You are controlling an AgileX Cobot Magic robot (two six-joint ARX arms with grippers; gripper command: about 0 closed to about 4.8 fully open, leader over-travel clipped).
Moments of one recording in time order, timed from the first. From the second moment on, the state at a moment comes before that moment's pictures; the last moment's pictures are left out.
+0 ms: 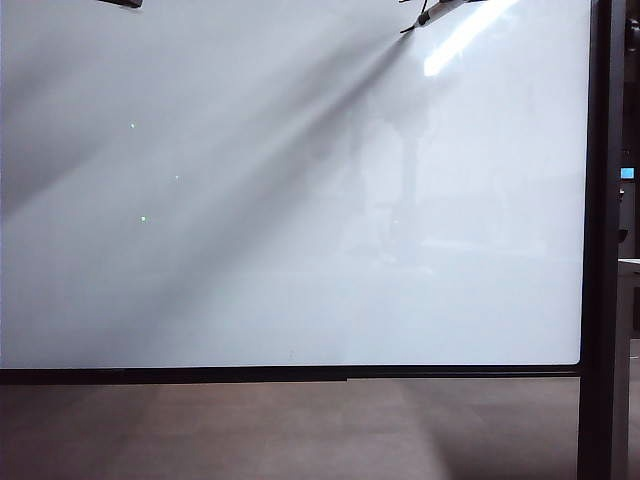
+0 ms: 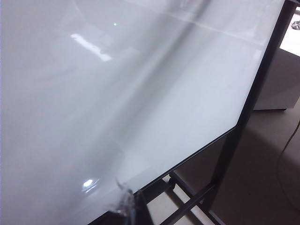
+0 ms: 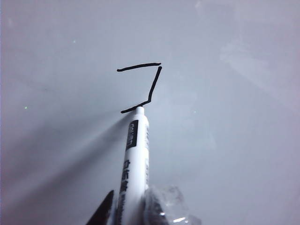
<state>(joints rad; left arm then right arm) -0.31 0.93 0.88 -0.14 0.26 0.08 0.47 1.35 1.07 0.37 0.27 -0.03</state>
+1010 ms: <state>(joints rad) -0.31 0.93 0.88 -0.14 0.26 0.08 0.47 1.30 1.07 0.36 0.31 -0.03</state>
